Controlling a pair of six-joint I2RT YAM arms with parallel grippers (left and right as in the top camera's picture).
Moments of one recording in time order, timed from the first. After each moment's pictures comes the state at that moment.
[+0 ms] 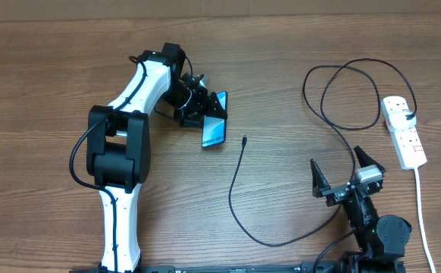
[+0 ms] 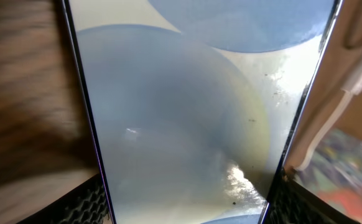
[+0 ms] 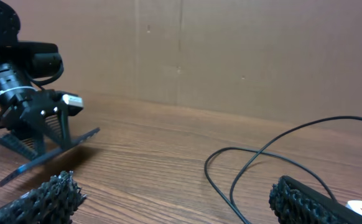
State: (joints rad) left arm -0.21 2.34 1.84 -1.13 0.74 -0.15; right arm -0.08 0.01 0.02 -0.01 -0.36 -0.06
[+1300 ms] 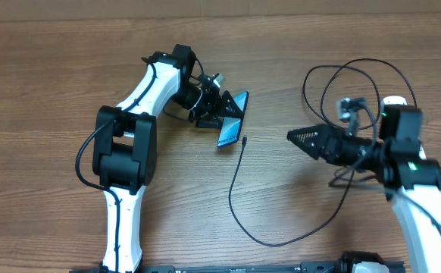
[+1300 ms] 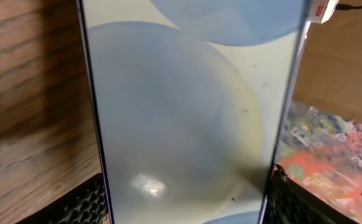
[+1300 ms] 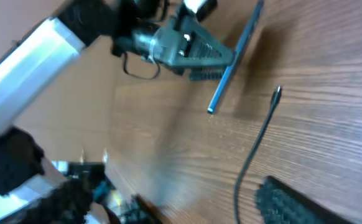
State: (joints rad) left arm -0.26 2.34 1.84 -1.11 0.92 -0.12; right arm -0.07 1.14 0.88 -0.68 -0.96 0.32
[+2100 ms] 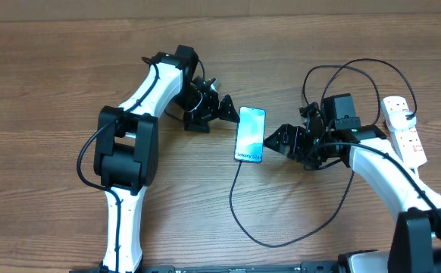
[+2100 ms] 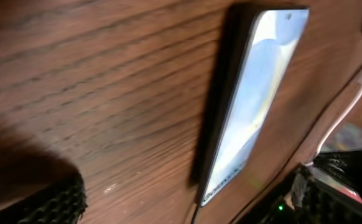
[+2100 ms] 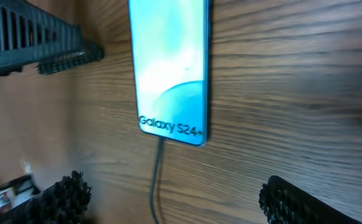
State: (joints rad) left arm -0.28 2.34 1.84 -1.13 0.67 -0.21; right arm 0.13 1.53 0.88 -0.57 -0.60 0.41
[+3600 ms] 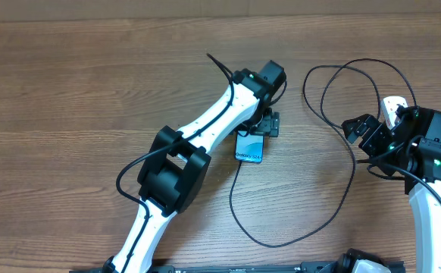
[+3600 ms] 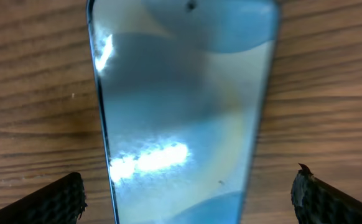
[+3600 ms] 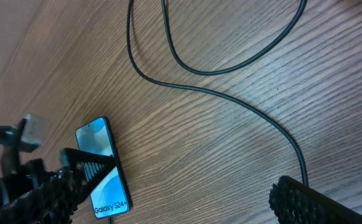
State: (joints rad) left arm -0.67 2.34 1.96 -1.10 0.01 -0.61; right arm -0.32 1.17 0.88 -0.72 -0.38 0.41
